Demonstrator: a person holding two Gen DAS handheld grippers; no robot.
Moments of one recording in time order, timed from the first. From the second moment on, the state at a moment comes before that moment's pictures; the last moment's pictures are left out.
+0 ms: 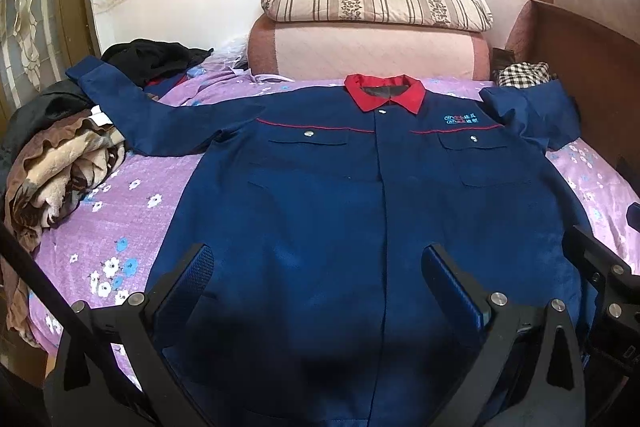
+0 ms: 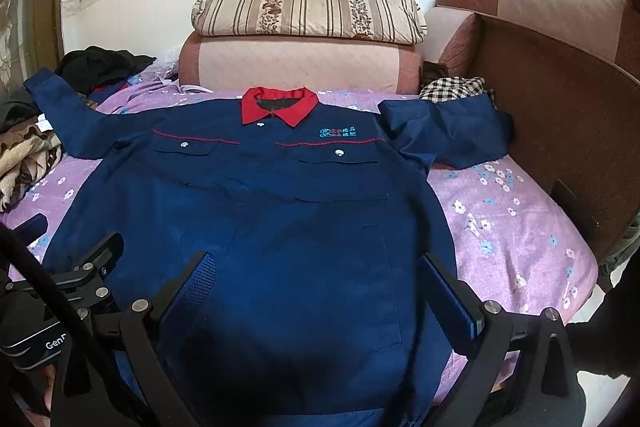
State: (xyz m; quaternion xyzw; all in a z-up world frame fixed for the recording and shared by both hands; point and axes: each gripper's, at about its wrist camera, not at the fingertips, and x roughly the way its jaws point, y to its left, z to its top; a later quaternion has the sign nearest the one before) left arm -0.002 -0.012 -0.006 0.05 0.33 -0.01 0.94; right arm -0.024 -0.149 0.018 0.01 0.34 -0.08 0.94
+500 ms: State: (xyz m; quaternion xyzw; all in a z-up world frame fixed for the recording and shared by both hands) left arm 0.000 -0.014 -0.009 0.06 0.33 -0.01 0.94; right arm -0.022 -0.145 0.014 0.02 0.33 -0.08 0.94
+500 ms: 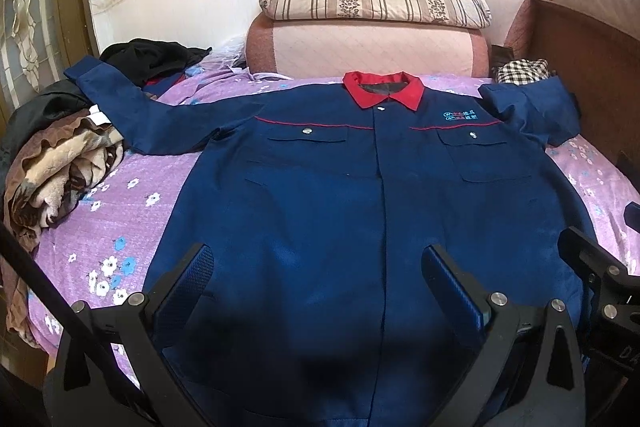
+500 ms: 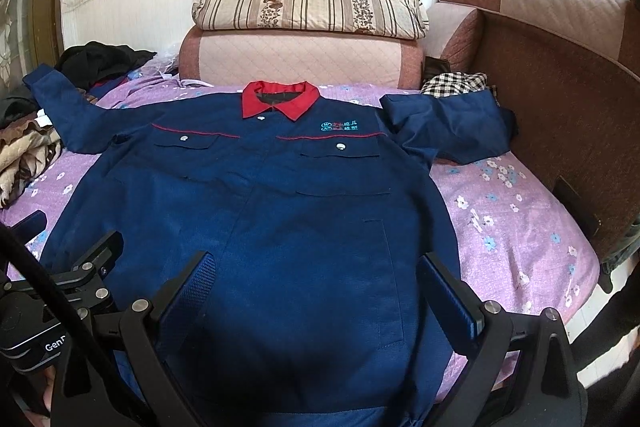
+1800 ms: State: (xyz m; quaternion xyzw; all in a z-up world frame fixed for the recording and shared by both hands) left arm 0.000 -0.014 -0.015 0.05 0.31 -0.02 0.95; right arm -0.013 -0.171 0.000 0.06 0.38 -0.06 0.92
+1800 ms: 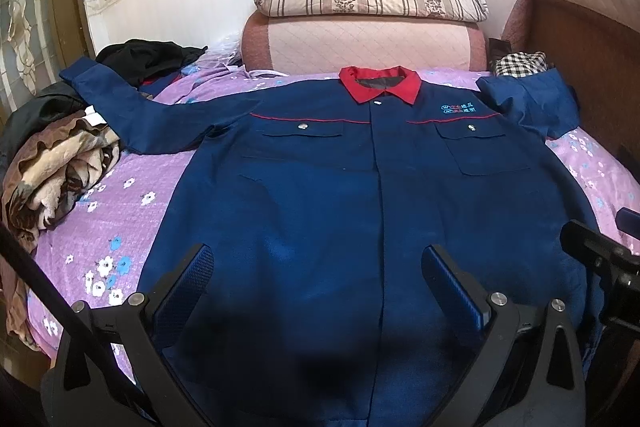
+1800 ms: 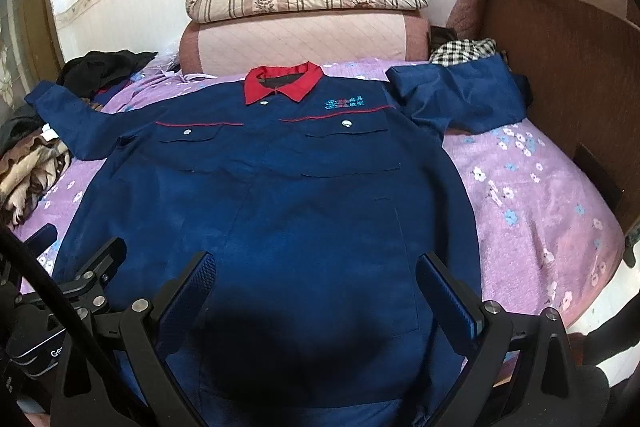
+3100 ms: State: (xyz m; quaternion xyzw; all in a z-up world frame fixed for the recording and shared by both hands) left arm 0.039 -0.024 -0.012 0.07 0.32 -0.06 0.94; right arm 0.036 -0.281 0.012 0.21 0.43 0.01 0.88
